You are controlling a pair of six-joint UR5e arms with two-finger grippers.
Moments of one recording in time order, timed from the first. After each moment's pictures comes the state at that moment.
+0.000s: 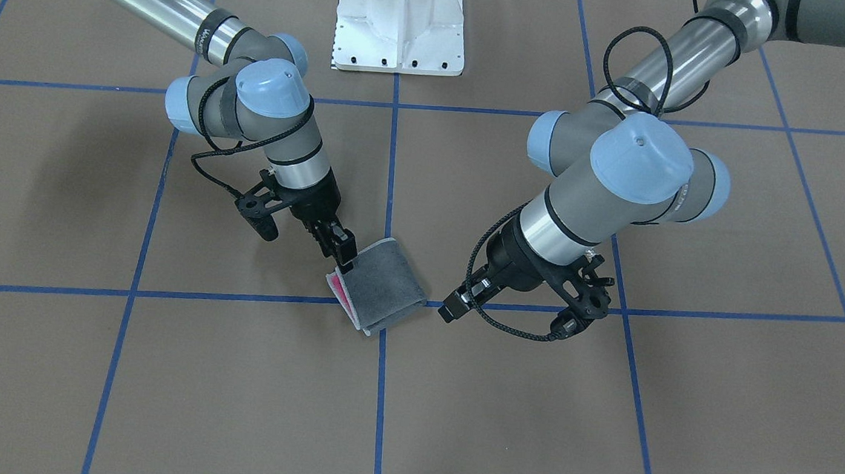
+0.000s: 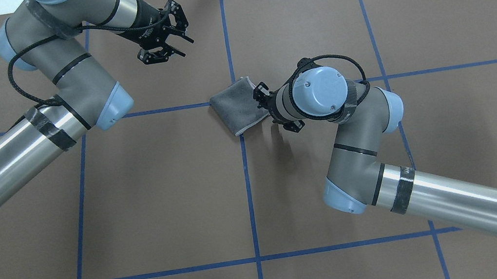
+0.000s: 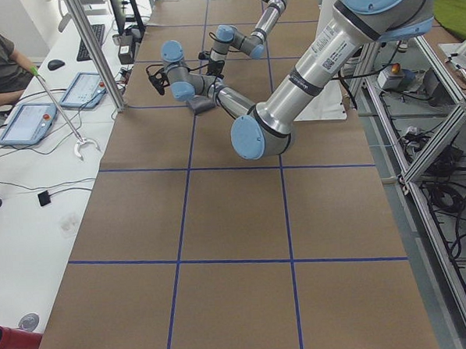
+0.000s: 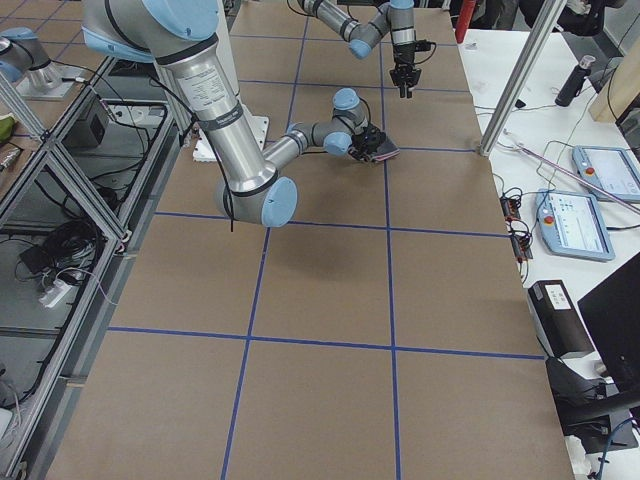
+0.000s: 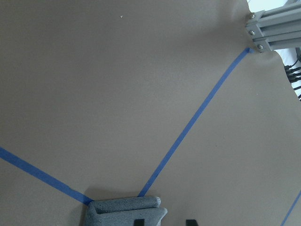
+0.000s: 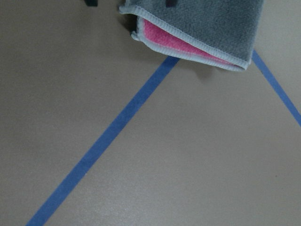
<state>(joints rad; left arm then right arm) -0.87 -2.40 -1.24 -2.26 -2.18 -1.92 0.55 -0.93 1.41 -1.02 1.67 2.10</state>
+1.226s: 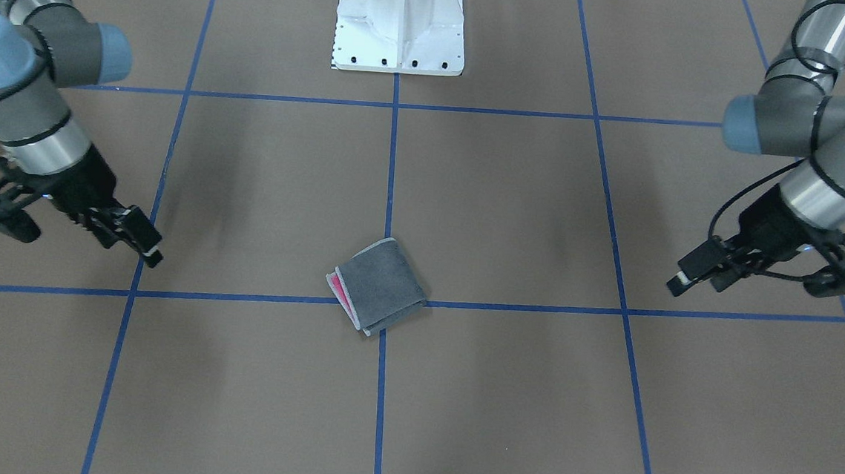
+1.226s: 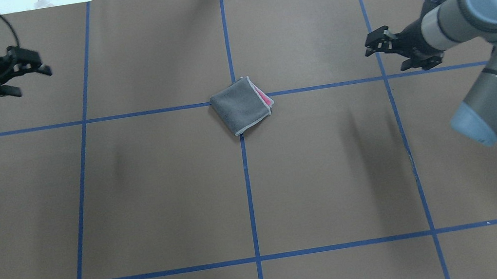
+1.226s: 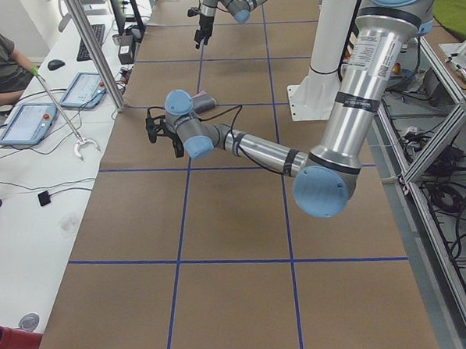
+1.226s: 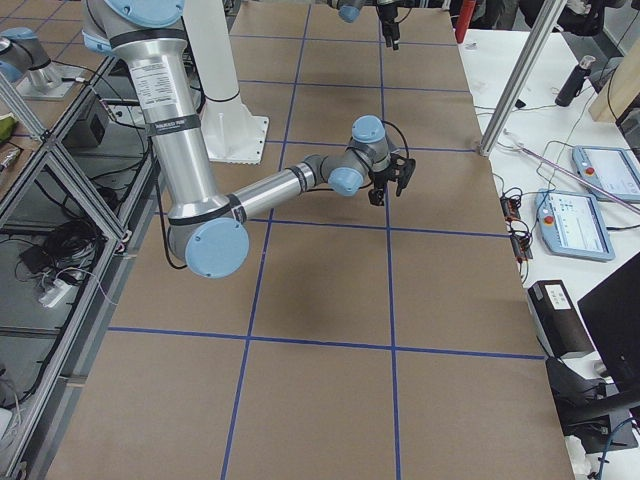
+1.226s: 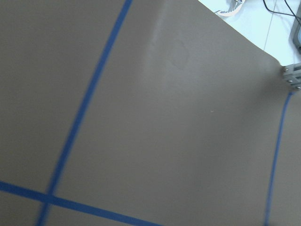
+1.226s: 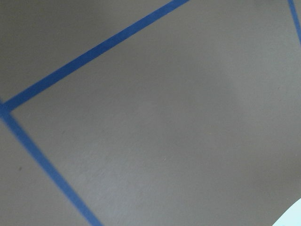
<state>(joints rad) -1.12 -1.80 -1.57 -2.26 -2.25 -1.07 0.96 -1.35 1.69 -1.03 2.05 1.34</state>
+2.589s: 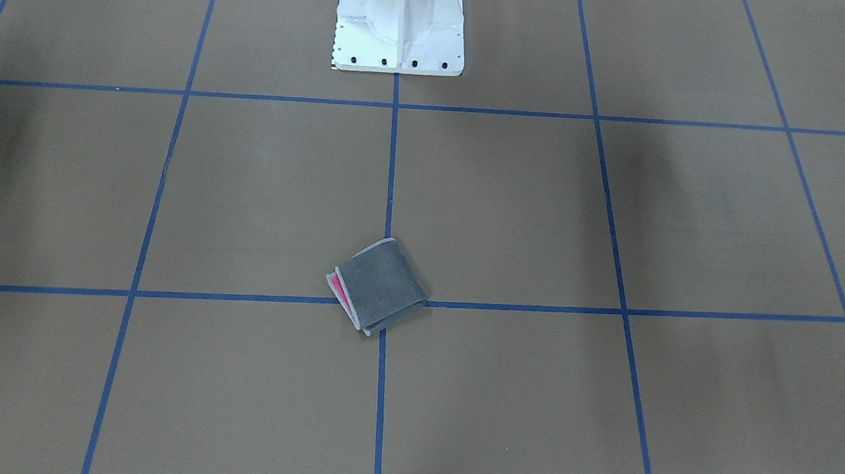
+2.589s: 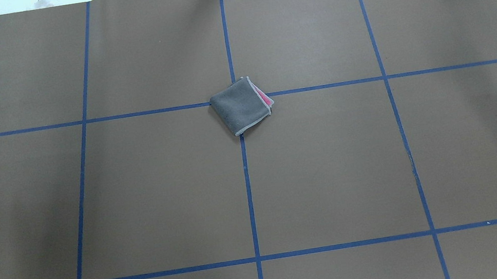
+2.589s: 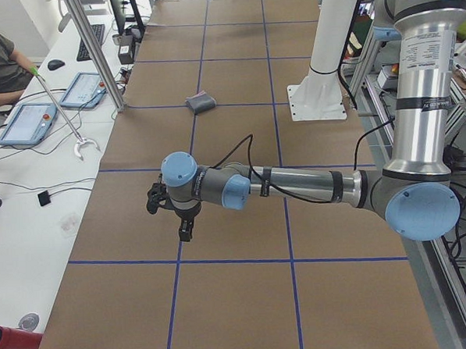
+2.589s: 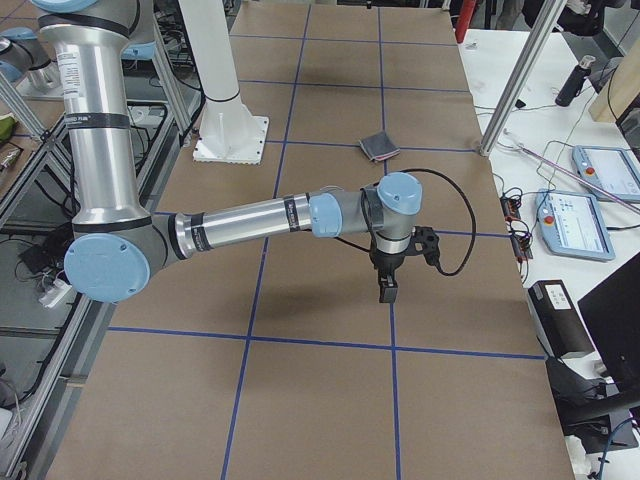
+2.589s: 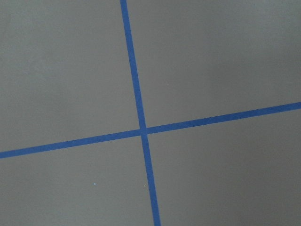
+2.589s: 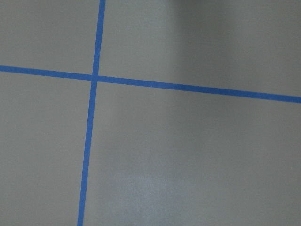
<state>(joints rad) -1.45 -1.60 -1.64 -1.74 -2.39 -0.17 1.44 -1.50 1.73 -1.66 2.26 0.09</state>
